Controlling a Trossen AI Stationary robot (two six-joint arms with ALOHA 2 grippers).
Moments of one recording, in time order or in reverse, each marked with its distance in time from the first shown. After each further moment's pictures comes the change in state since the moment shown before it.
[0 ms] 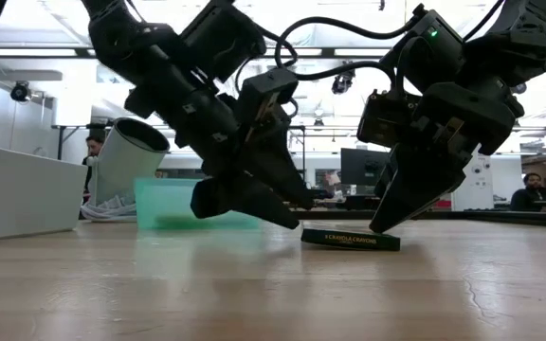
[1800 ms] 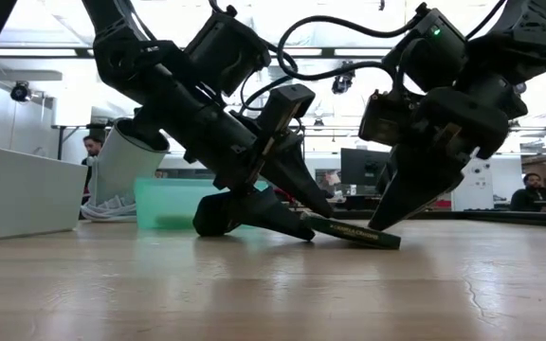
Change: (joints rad) left arm 0.009 0.088 -0.006 0.152 -0.021 -0.189; right arm 0.000 -0.021 0.000 -0.003 0.044 -0.011
